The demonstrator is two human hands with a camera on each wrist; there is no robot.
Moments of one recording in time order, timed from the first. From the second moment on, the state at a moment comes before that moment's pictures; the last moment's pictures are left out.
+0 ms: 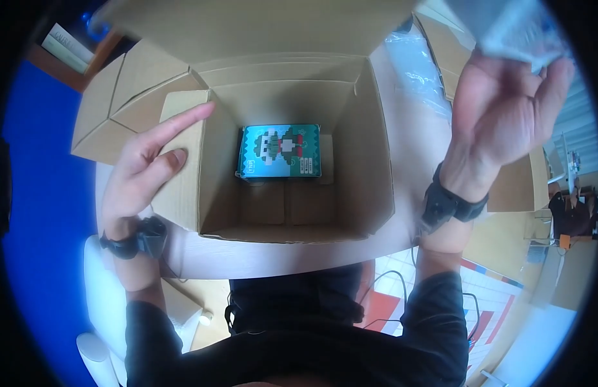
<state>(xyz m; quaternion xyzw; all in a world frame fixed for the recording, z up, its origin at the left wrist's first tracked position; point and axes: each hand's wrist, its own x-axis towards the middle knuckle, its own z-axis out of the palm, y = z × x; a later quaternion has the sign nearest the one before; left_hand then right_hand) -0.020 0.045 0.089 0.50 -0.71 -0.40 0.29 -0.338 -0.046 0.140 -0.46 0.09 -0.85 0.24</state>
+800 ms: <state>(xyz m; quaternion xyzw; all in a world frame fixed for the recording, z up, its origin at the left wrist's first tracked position) -0.032 0.027 0.066 0.40 -0.77 -0.35 0.34 -0.394 -0.016 0.167 -0.60 -0.06 -0.53 0.59</state>
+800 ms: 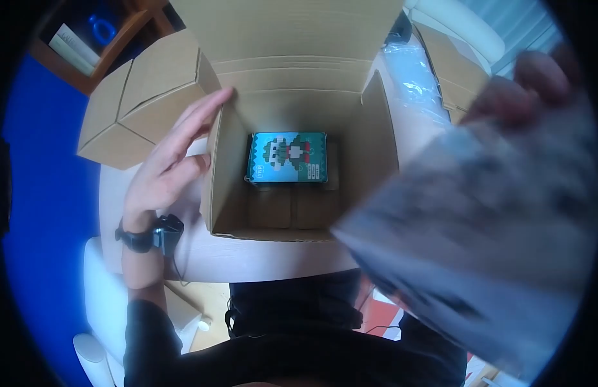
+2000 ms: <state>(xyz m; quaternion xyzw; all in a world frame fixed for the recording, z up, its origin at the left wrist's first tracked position) -0.053 0.035 0.065 0.45 -0.80 -0.23 0.33 -0.329 -0.023 0.109 -0.93 0.32 -0.19 0.07</state>
